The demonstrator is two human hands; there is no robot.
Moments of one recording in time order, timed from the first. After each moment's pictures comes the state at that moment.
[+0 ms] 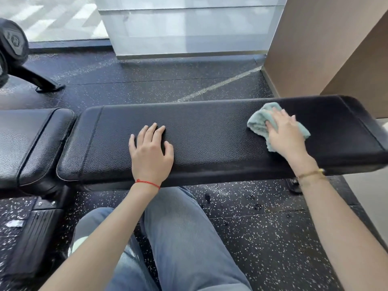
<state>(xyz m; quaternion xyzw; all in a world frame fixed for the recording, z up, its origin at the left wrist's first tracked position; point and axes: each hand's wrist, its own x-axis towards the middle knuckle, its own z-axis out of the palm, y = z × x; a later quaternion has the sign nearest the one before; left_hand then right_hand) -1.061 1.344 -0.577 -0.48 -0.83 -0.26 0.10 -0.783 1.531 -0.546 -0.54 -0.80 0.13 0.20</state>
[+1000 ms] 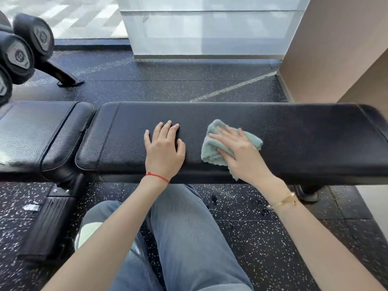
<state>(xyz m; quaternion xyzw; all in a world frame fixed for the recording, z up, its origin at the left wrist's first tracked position) -1.065 1.343 -0.574 -0.50 -0.83 -0.24 0.07 -0.864 1.441 -0.544 -0.28 -0.92 0.20 0.17</state>
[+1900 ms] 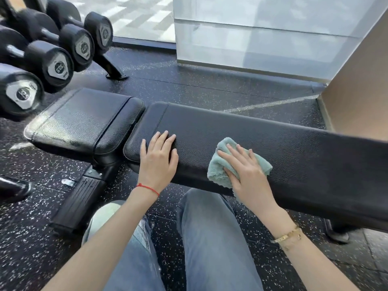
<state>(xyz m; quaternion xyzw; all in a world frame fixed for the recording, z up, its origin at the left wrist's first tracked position) -1.138 1.262 -0.579 -0.44 -0.86 -0.23 0.11 -0.923 1.395 -0.558 -0.24 -0.94 0.18 0.19</state>
